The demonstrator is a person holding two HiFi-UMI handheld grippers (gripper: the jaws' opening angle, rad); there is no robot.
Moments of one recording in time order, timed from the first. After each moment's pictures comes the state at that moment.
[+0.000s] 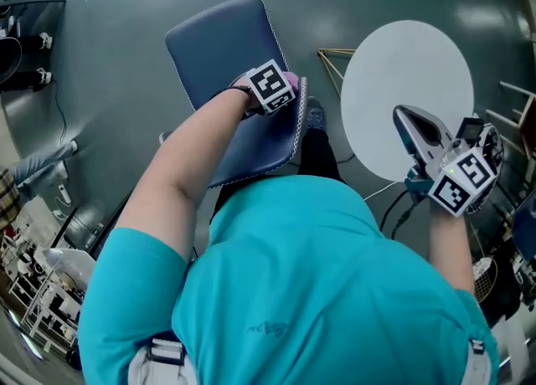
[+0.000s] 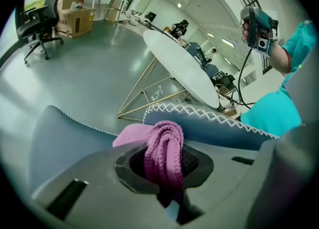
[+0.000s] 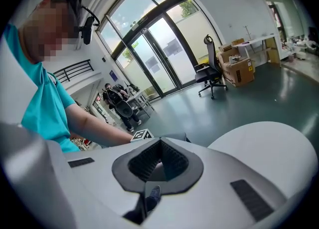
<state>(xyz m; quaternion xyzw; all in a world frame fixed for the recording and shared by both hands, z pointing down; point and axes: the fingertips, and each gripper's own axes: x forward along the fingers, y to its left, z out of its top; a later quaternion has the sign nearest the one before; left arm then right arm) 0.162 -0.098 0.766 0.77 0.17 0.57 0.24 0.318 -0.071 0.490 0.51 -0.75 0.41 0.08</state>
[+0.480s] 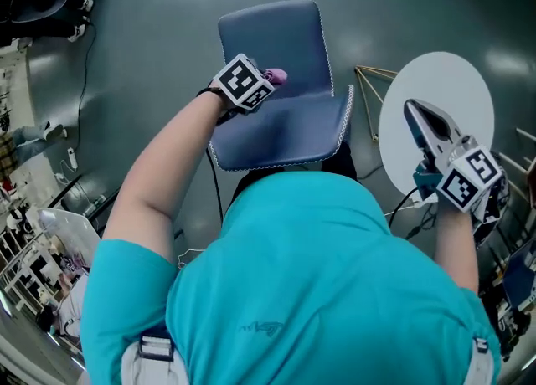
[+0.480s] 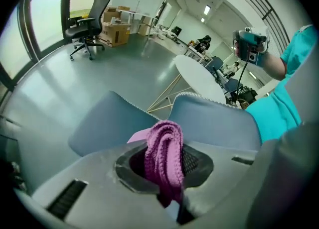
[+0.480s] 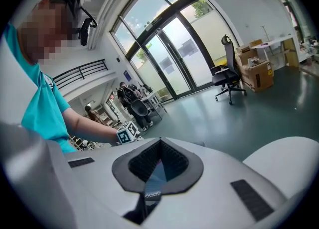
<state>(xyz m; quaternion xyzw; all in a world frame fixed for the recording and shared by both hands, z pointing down) 0.015 -0.177 0.679 0.79 0.01 0.55 0.26 0.245 -0.120 0.465 0.46 -0.80 0.37 0.07</state>
